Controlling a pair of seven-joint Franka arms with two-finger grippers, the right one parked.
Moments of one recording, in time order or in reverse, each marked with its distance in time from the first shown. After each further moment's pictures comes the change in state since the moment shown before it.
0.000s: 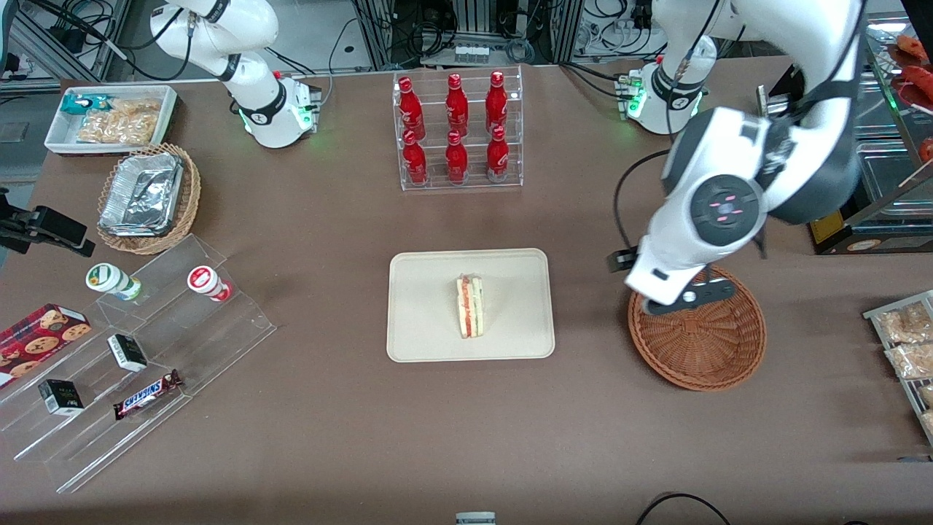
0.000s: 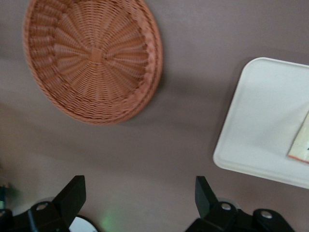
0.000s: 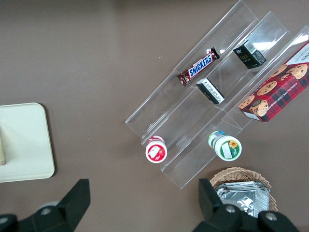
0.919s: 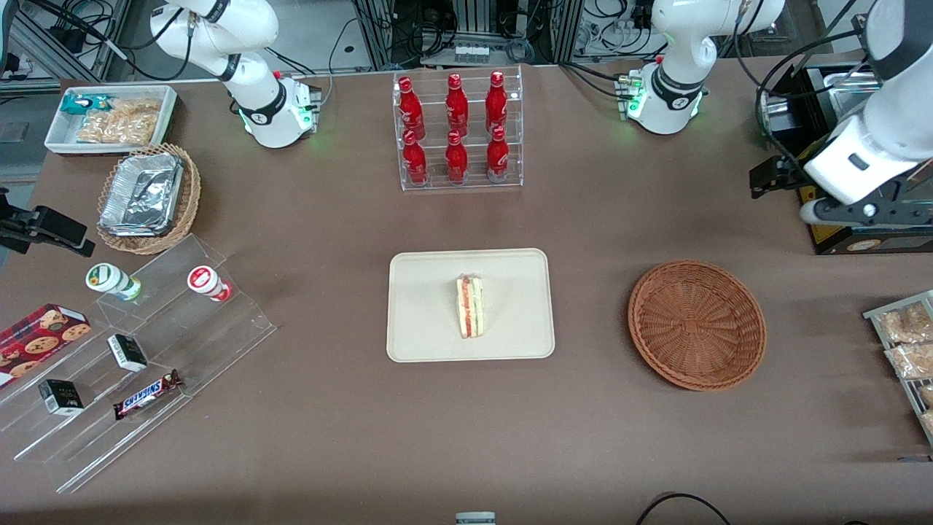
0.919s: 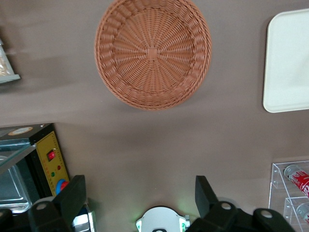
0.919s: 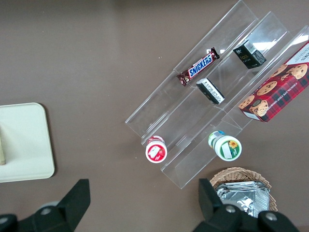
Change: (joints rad) arm 0.267 -0.359 0.026 -0.171 -0.023 -0.073 0.585
